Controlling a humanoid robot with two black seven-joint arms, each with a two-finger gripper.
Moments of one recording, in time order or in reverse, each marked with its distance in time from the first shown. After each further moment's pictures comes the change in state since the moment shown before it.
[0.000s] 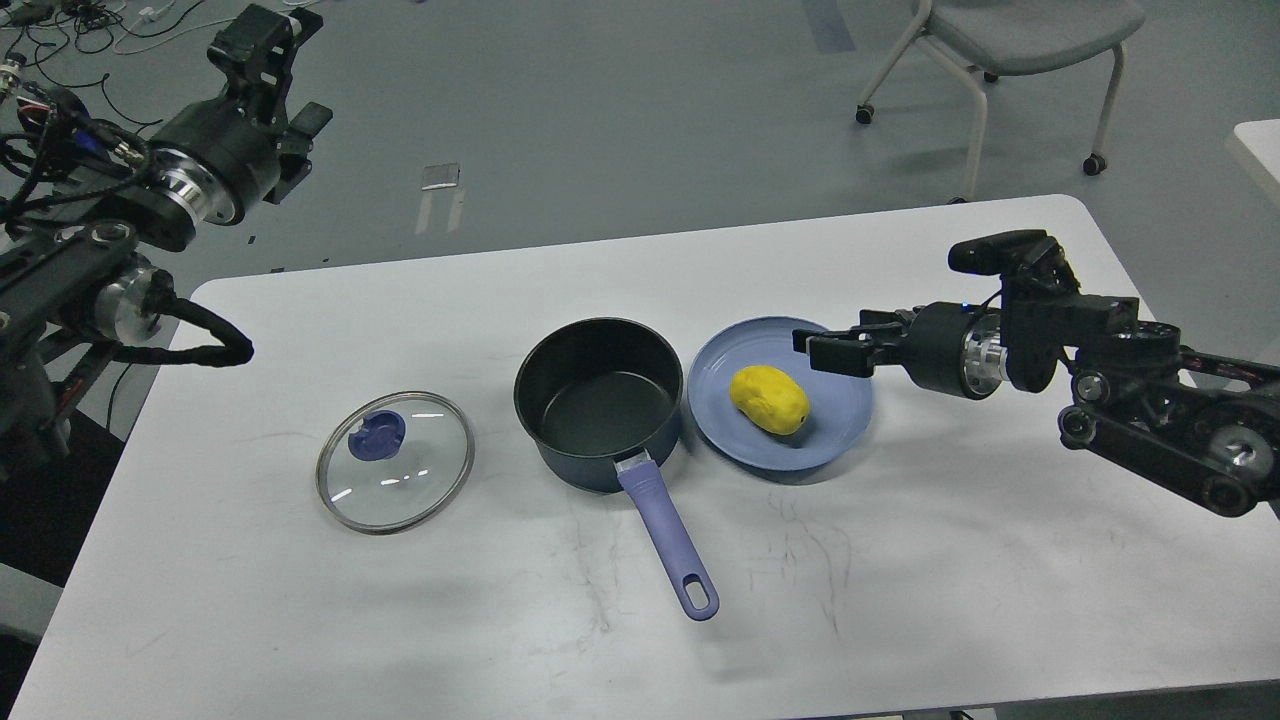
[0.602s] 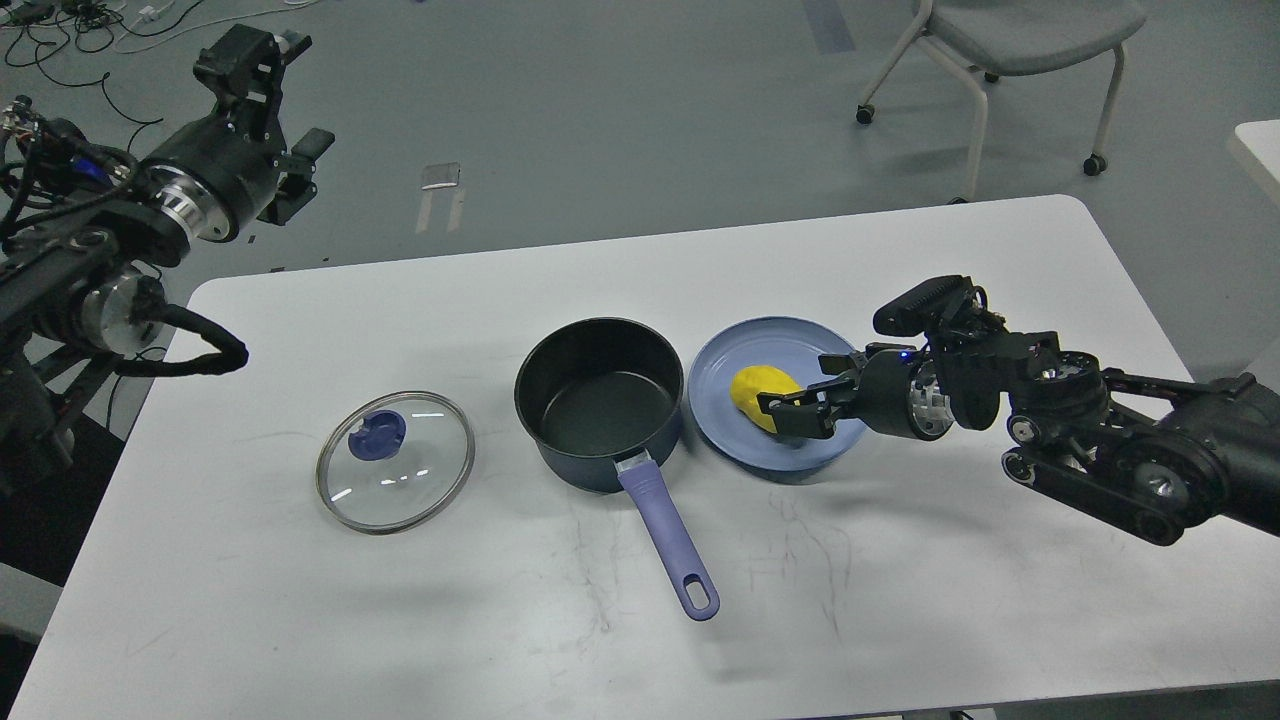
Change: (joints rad) left arm 0.029 0.012 -0.004 0.000 -0.120 -0.036 0.030; right arm 0.017 0.125 -0.086 -0.097 -0.170 -0.002 0.017
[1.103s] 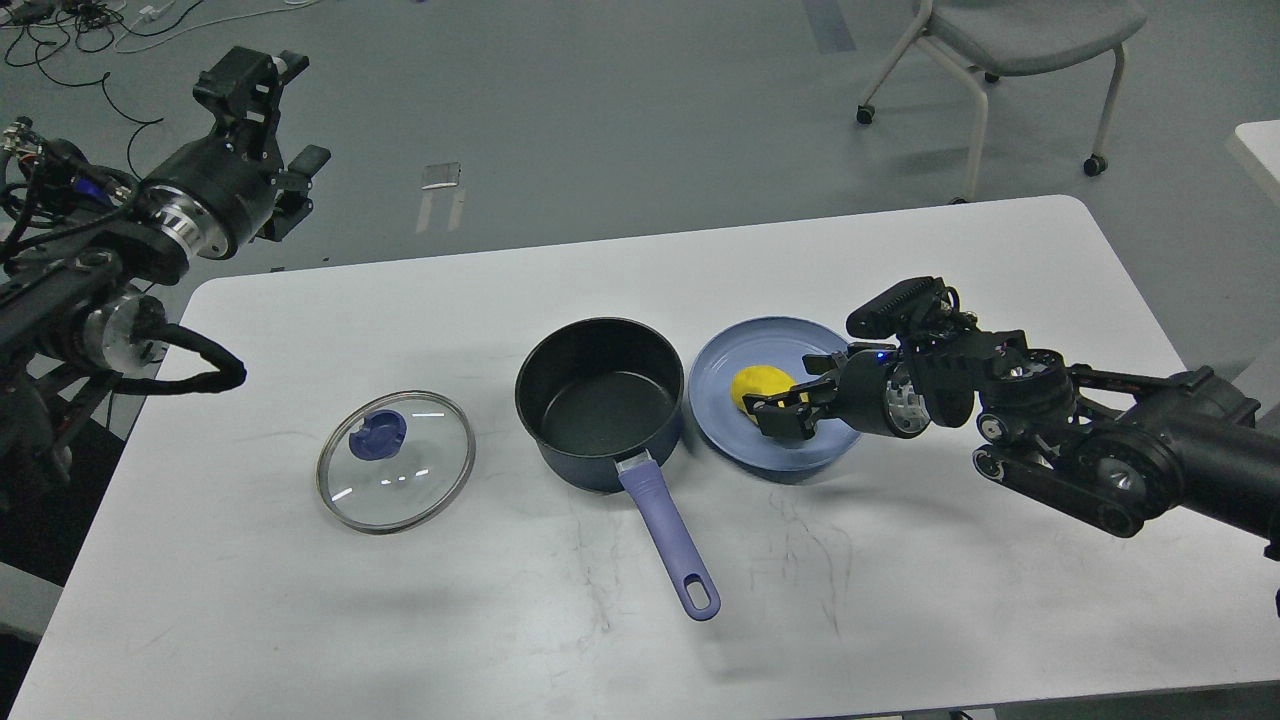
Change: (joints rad) left arm 0.028 0.010 0.002 0.002 0.016 0.003 -0.025; right arm 0.042 0.066 -0.049 -0.081 -0.011 -0.006 0.002
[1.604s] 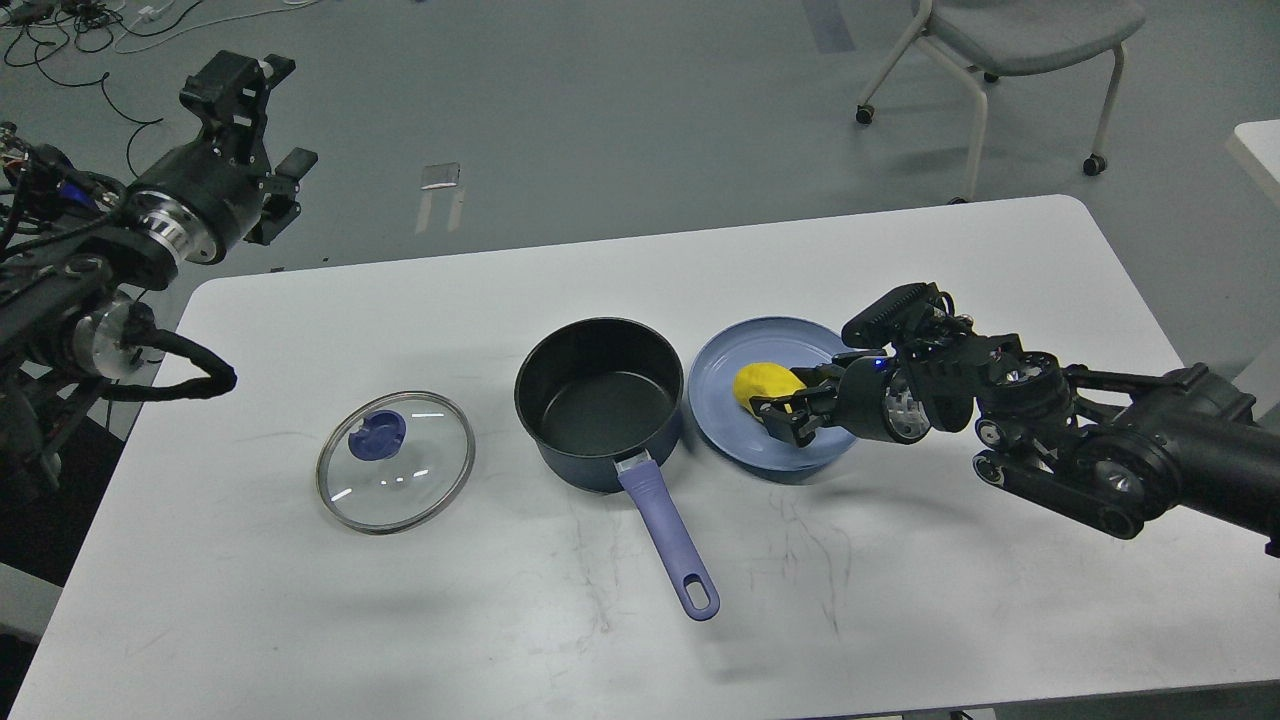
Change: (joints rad) left arm 0.011 0.012 0.002 0.001 0.003 0.007 -0.015; right arm 0.015 -0.002 -0.045 -0.004 -0.005 -0.007 0.000
